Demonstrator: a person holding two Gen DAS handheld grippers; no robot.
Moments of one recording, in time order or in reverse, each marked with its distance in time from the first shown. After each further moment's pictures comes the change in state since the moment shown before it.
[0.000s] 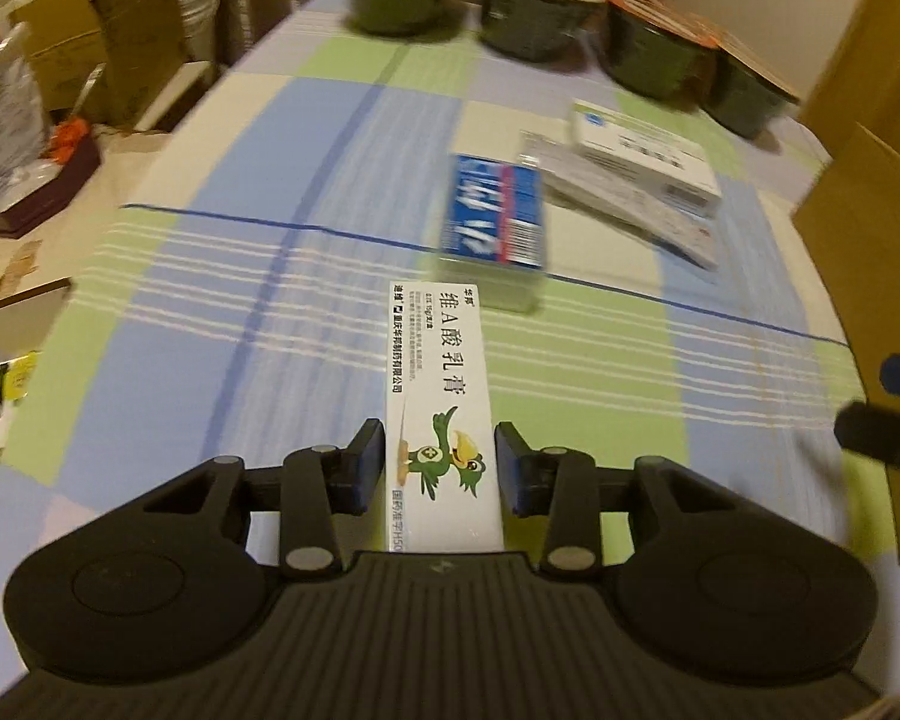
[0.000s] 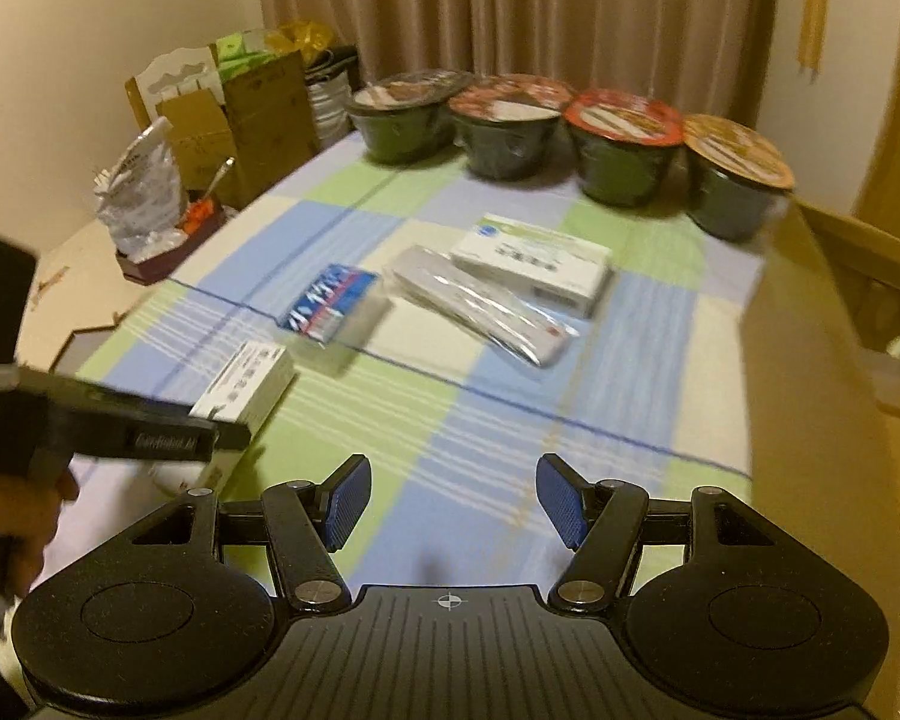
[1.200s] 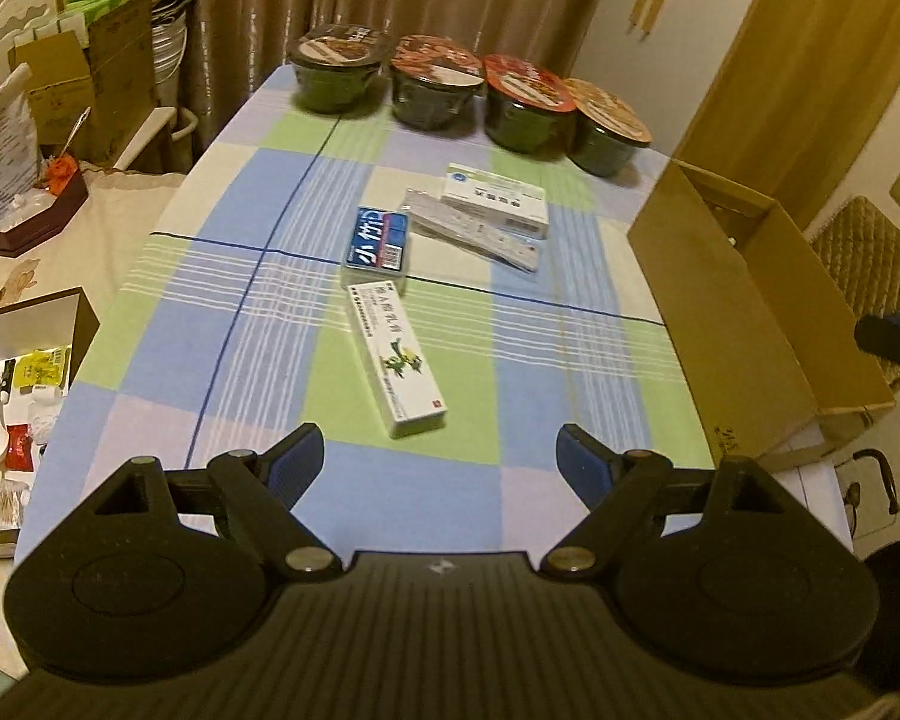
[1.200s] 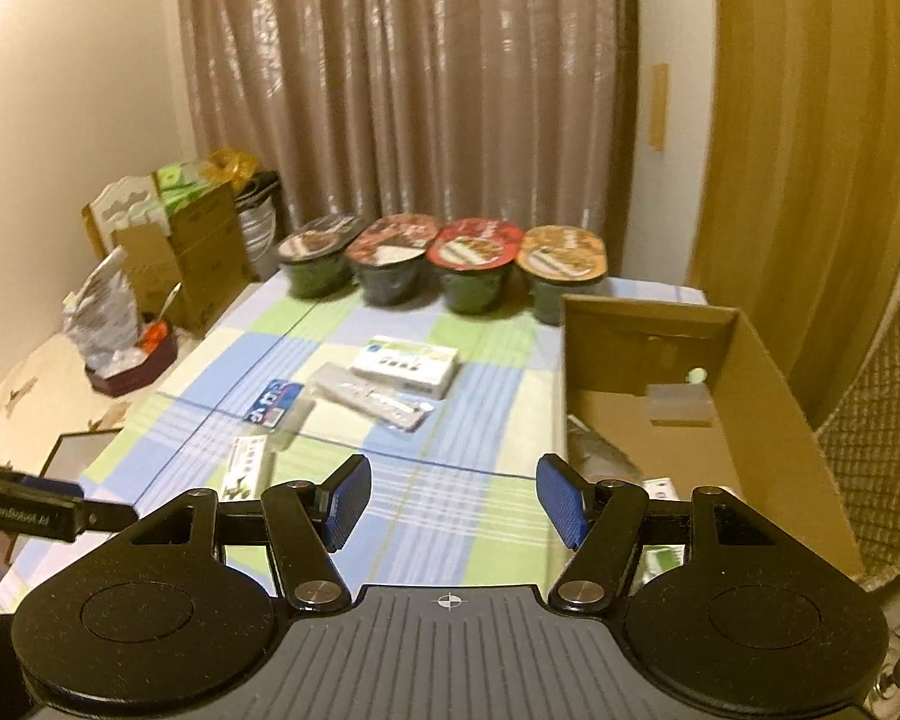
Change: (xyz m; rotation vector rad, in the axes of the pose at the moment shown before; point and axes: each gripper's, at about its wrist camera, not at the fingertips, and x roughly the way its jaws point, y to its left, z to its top) left arm -0.165 -0.036 -0.051 0.020 -0.081 -0.135; right arm -0.188 -0.030 -0.026 0.097 -0.206 -0.135
